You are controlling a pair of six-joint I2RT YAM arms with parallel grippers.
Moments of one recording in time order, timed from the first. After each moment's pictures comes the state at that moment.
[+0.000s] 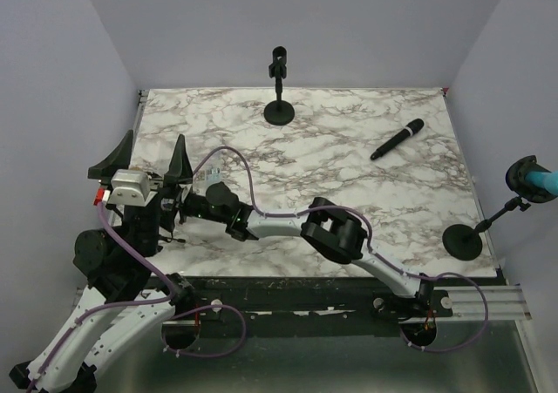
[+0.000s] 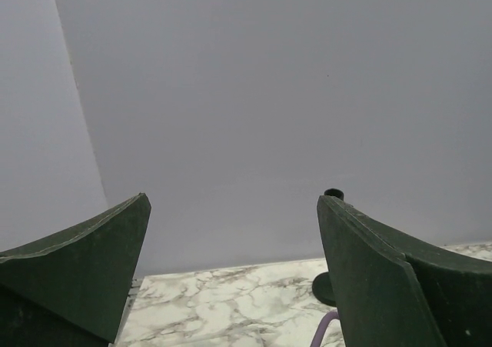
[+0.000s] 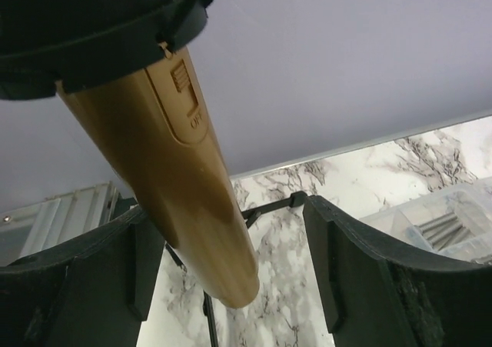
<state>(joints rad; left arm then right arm) -0.68 0.42 0.79 0.27 -0.46 0.39 1.20 2.50 1.84 0.82 -0.19 0.17</state>
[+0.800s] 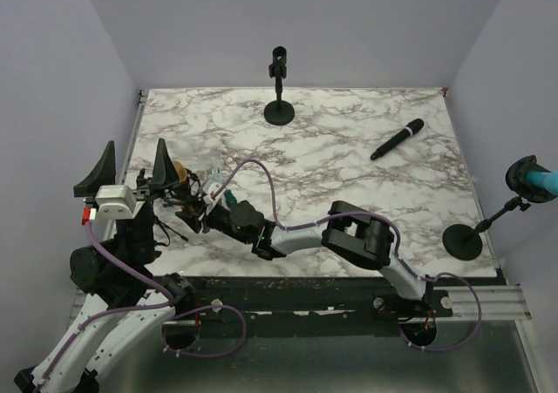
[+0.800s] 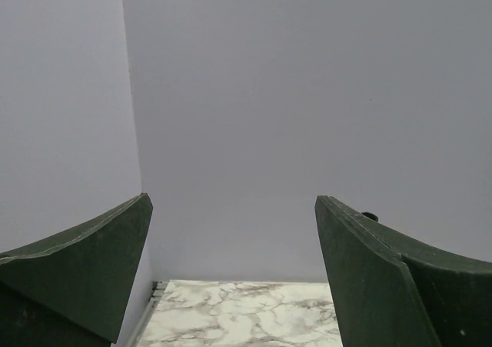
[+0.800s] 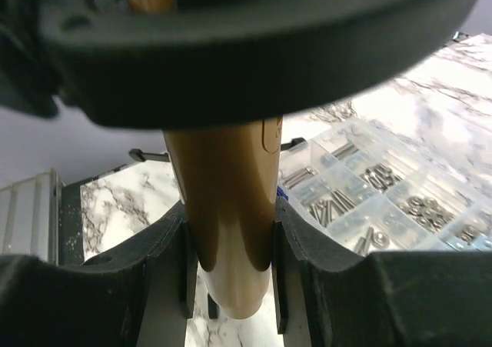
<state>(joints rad) -0.67 0.34 0.71 0.39 -0.54 0.46 1.26 2.27 1.42 0.99 0.11 0.07</state>
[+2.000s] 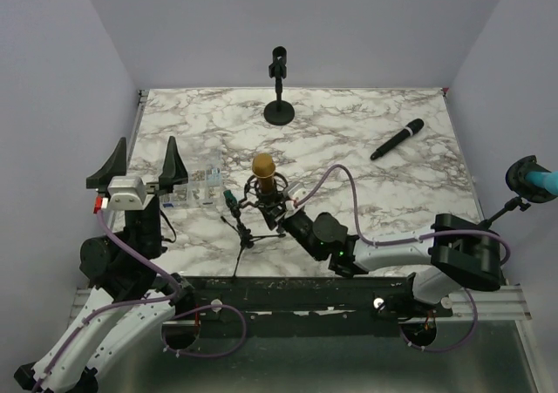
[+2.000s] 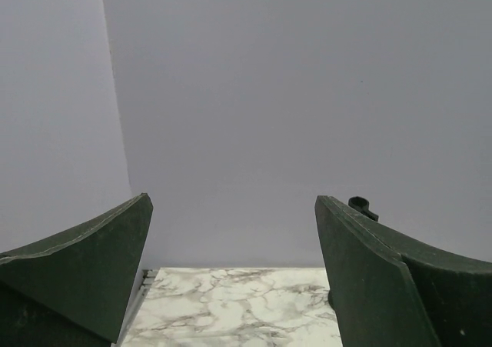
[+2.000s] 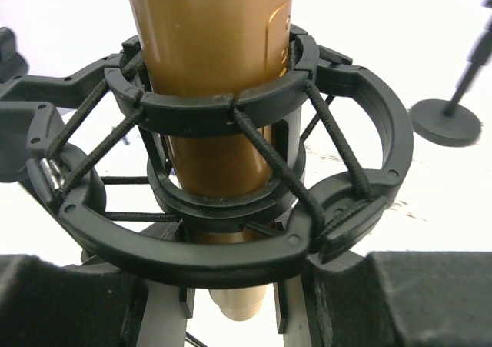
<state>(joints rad) -0.67 0.38 0.69 0.41 -0.55 0.42 1.26 1.54 0.64 1.02 0.49 -0.06</state>
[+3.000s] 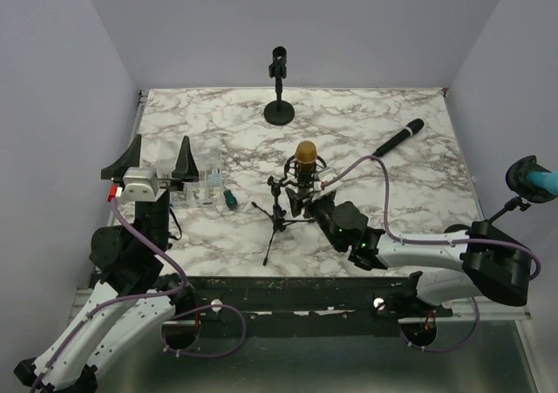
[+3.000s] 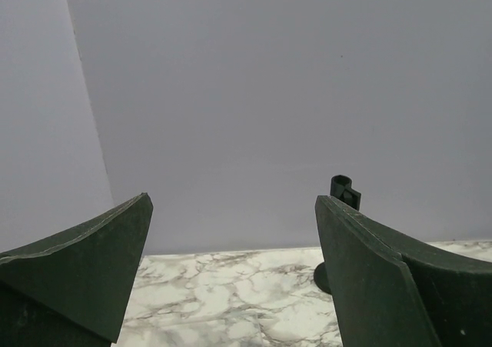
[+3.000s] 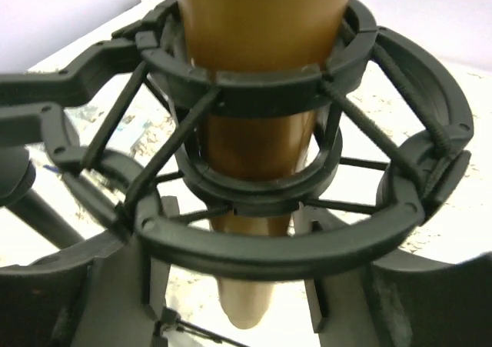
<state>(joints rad) -0.67 0.42 0.69 0.36 -0.51 0.36 1.11 1.34 0.53 0.84 0.63 -0.03</state>
